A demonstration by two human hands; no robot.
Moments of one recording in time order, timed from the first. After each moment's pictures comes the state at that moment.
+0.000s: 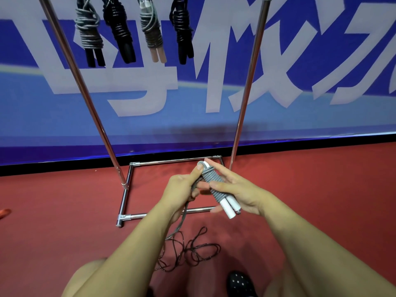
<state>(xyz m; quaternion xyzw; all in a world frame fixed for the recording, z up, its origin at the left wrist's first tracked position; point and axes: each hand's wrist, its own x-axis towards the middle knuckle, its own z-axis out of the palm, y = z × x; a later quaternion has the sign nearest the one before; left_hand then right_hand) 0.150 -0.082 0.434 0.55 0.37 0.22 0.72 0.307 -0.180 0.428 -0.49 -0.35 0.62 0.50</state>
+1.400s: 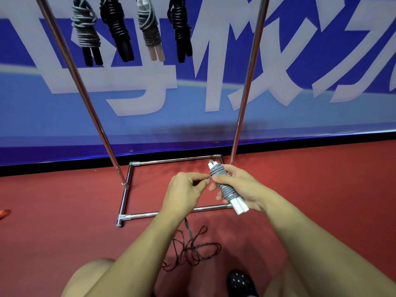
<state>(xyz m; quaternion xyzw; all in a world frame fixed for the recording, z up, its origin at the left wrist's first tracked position) 0.152 -0.082 0.418 0.79 0.36 0.24 0.42 0.312 -0.173 0.430 -0.60 -0.28 0.54 0.52</state>
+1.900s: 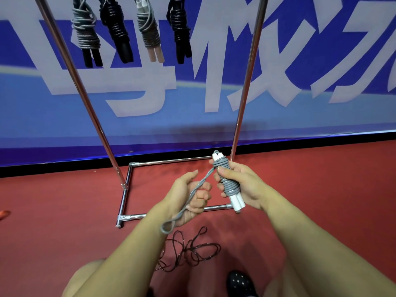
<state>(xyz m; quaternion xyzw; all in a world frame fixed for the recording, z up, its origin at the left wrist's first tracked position) 0.150 -0.084 0.436 0.34 0.30 0.04 0.89 0.317 -0.179 0.436 -0.50 -0.31 0.56 0.59</state>
